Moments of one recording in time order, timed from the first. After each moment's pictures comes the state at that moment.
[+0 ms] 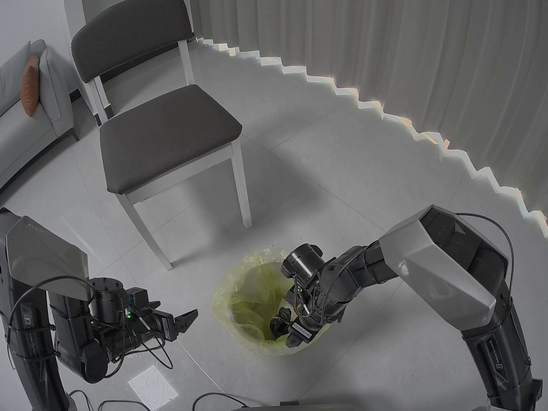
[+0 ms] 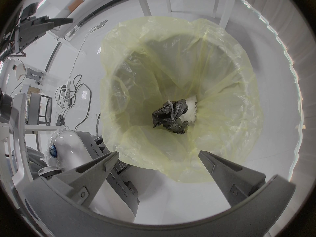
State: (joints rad) left arm -0.21 2.22 -0.14 -1.55 -0.17 -0.11; right arm 0.67 2.56 -1.64 0.34 0.02 -0.21
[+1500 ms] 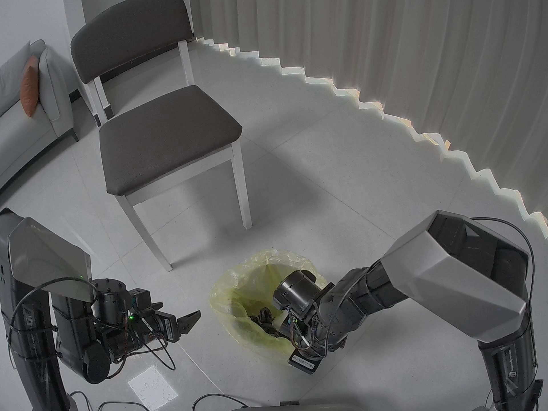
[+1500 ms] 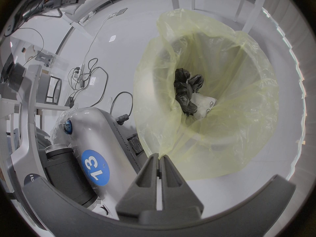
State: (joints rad) left arm -0.22 2.23 -0.14 -1.55 -0.17 -0.12; right arm 0.79 2.44 -1.40 0.29 0.02 -0.24
